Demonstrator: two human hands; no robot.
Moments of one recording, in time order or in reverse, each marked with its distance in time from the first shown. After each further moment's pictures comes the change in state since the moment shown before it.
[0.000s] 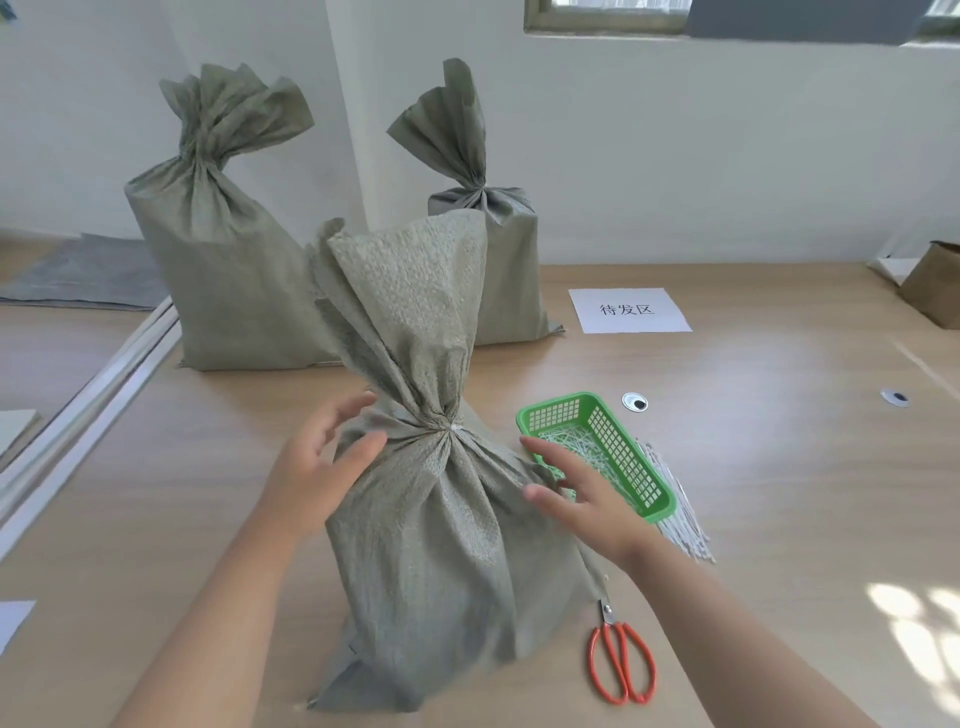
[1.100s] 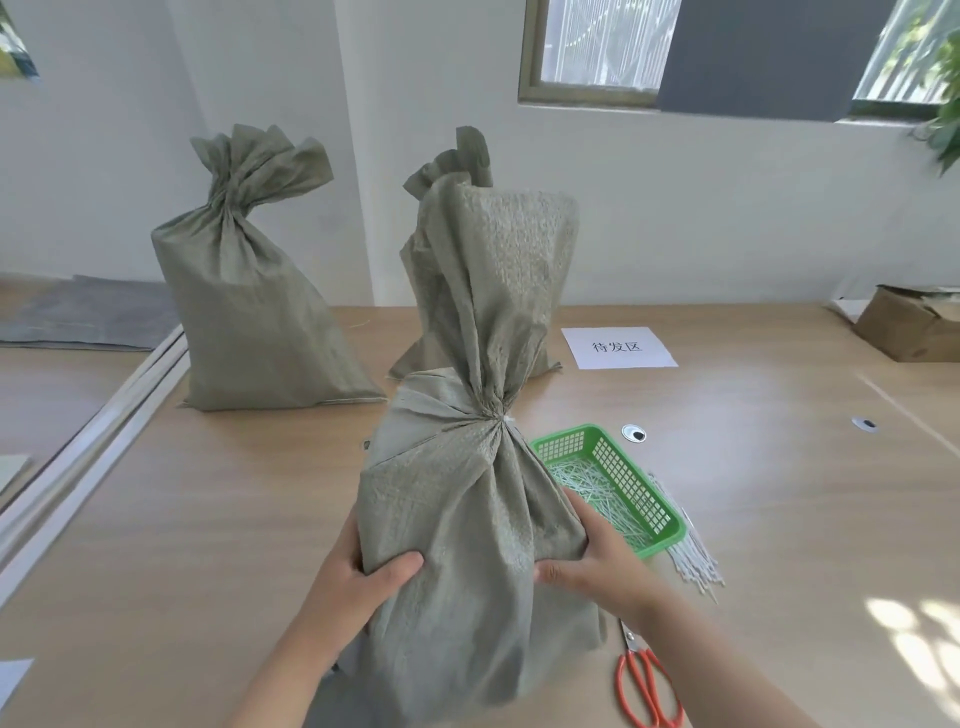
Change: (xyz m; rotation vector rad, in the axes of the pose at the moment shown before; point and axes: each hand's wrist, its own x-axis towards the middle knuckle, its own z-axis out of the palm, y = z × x) left_hand -0.057 -0.051 -0.009 -0.337 -0.098 -0.267; right_hand -0.023 -0.012 0.052 0.113 0.094 0.061
